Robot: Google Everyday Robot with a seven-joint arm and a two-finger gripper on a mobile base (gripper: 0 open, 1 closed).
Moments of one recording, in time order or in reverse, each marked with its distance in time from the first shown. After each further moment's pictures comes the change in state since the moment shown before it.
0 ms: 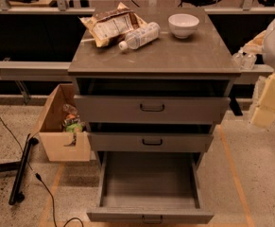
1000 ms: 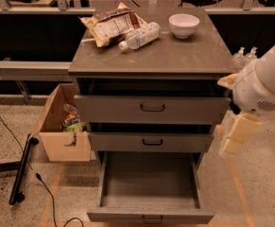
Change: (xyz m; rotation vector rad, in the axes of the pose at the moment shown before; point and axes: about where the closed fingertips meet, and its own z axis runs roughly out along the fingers) arm 0.000 0.015 0.091 -0.026 -0.089 -0.033
